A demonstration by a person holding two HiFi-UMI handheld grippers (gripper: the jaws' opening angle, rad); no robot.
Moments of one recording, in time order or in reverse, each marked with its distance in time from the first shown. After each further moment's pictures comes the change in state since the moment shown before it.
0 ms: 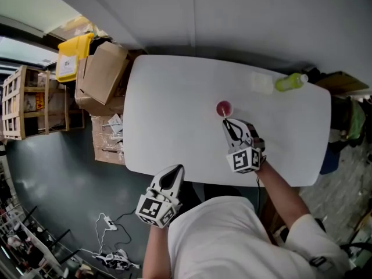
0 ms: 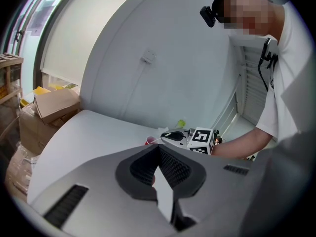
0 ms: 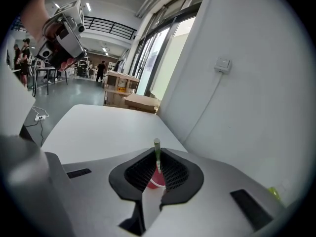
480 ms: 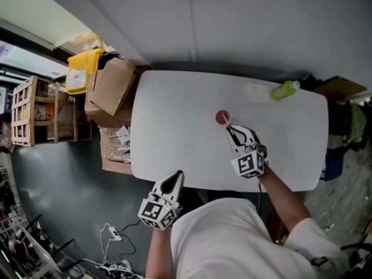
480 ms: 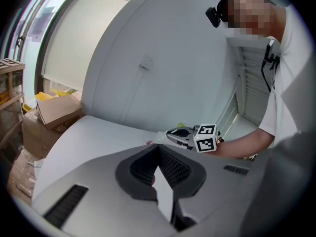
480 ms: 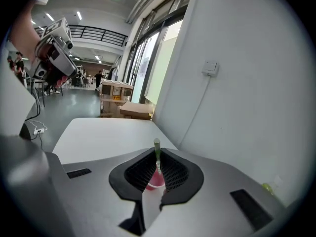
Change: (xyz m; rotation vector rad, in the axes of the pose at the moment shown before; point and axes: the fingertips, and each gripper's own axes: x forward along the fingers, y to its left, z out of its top) left arm -0.017 -0.004 0.010 0.009 -0.031 0.017; right arm -0.027 -0.024 0.024 0.108 -0.046 -0.024
